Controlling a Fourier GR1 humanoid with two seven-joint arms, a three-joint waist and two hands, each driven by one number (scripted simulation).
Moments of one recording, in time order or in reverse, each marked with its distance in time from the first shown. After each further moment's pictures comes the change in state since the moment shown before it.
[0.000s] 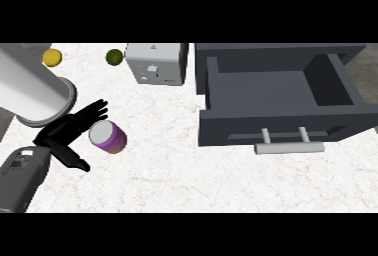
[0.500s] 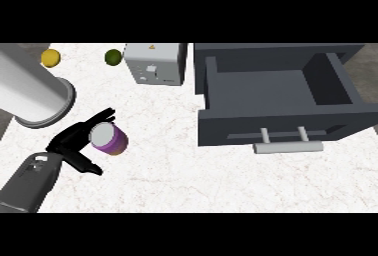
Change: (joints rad) left arm -0.018 -0.044 -0.034 0.128 -0.057 0.066 -0.089; right arm 0.002 0.005 -0.017 -0.032 -0.026 -0.001 0.029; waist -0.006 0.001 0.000
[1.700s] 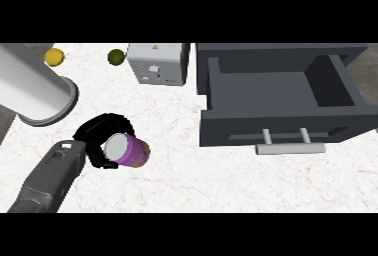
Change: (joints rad) left arm -0.097 -0.106 0.032 0.033 0.092 -0.141 0.128; right arm 0.033 0.021 -0.032 -0.035 -0.062 0.023 0.049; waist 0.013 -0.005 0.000
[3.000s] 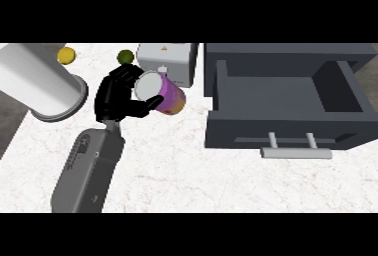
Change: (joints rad) left arm 0.112 -0.283 0.054 -0.830 0.257 0.919 0.321; right arm 0.046 0.064 -0.031 -0.072 -0.002 -0.014 0.018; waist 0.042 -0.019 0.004
